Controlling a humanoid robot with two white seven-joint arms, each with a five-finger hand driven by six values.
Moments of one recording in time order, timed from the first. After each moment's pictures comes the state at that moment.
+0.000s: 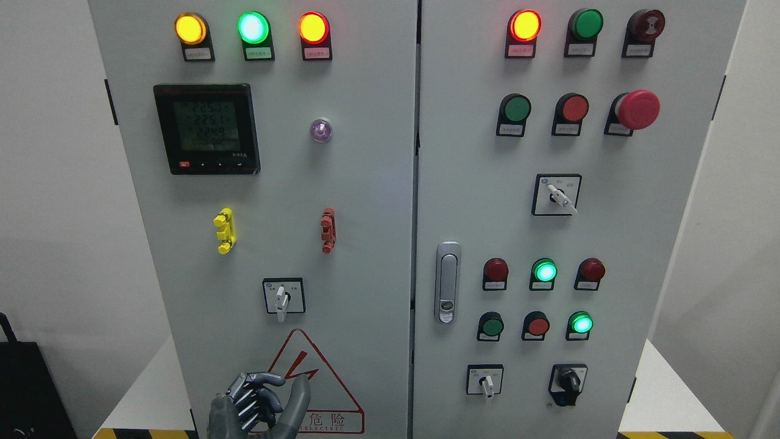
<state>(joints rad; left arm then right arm) -0.09 -0.10 -0.21 -2.01 -0.13 0.33 0.48 0.10 0.12 -0.19 -0.11 0.07 0.06 -0.02</state>
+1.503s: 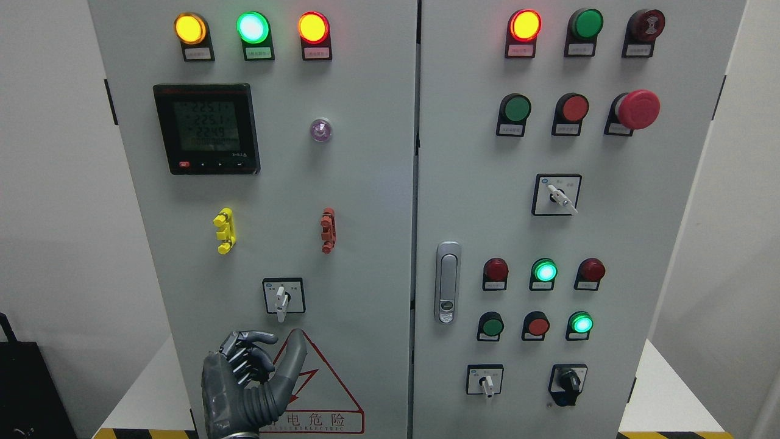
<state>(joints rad) -0.24 -0.12 -0.21 -2.01 -0.17 0.45 0.55 0.10 0.12 -0.19 -0.11 0.07 0.06 -0.02</state>
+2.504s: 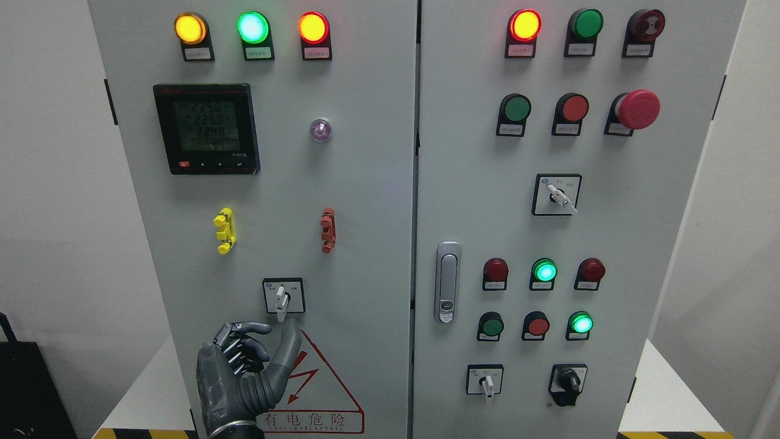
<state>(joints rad) -0.27 -0.13 -0.20 -1.99 -0.17 0.48 0.57 0.10 0.12 -0.19 -0.11 0.07 0.06 -0.02</state>
